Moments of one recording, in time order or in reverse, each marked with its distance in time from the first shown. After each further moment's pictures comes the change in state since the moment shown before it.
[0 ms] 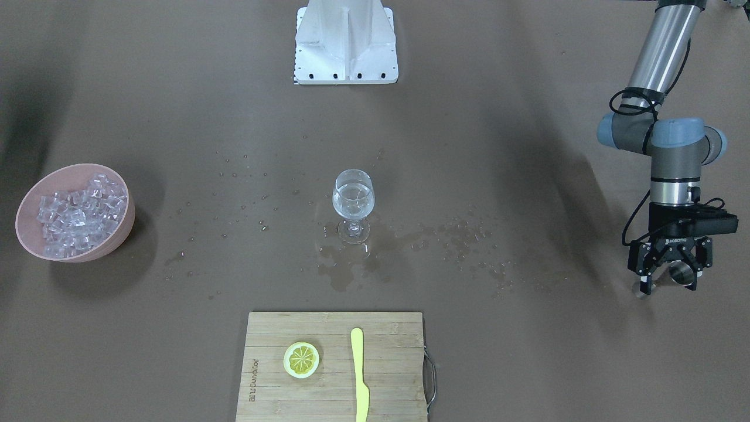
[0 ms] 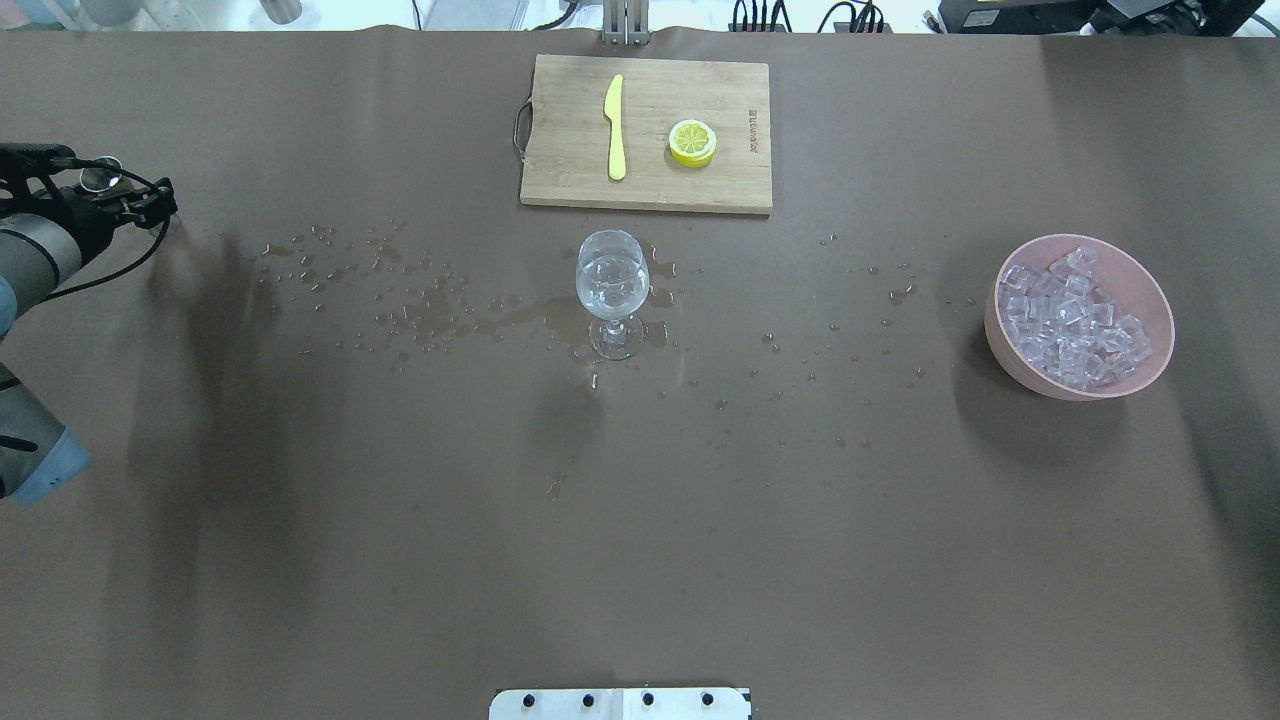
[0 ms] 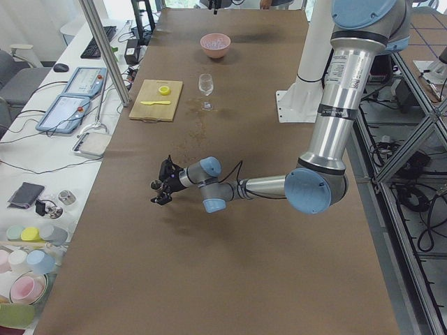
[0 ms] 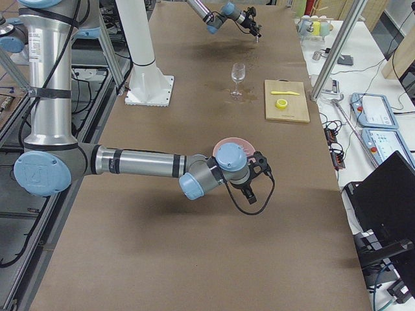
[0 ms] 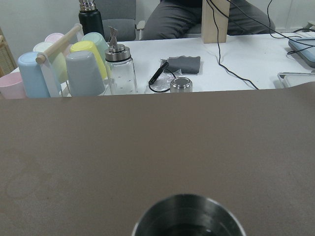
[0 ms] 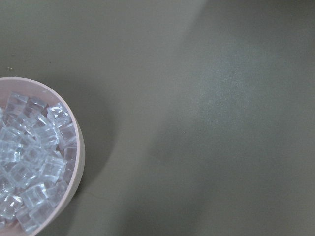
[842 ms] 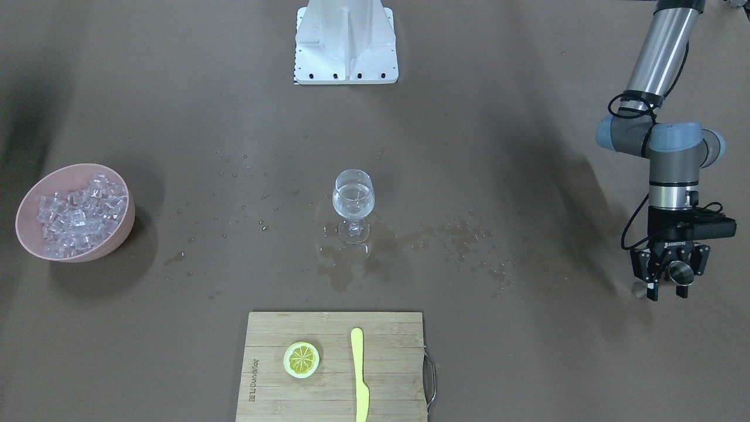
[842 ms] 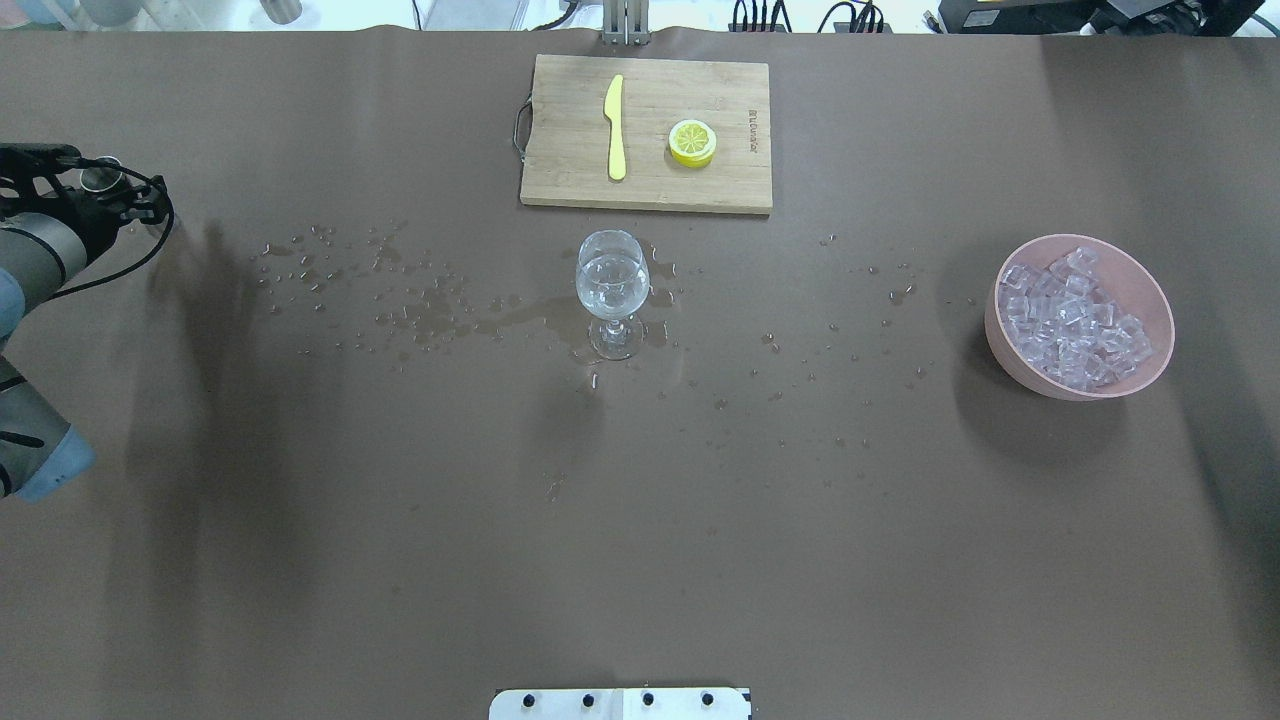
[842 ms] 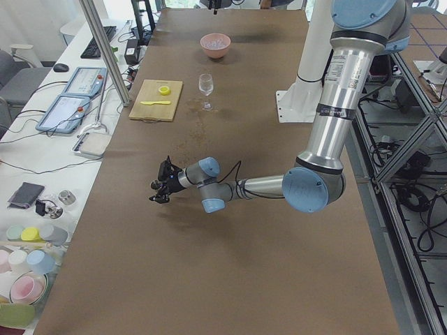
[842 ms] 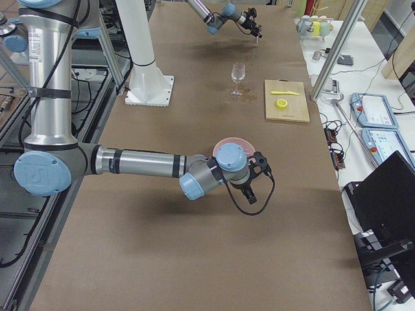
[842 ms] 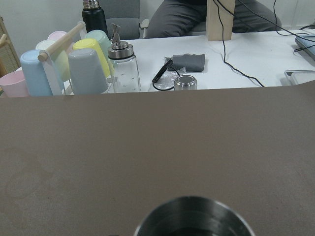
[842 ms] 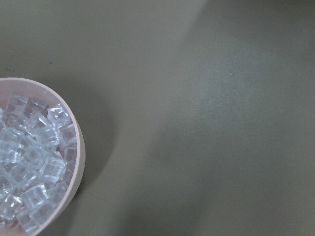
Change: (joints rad) left arm 0.001 -0.010 0.015 0.001 0.000 0.002; right arm 0.000 0.001 0.001 0.002 0.000 0.000
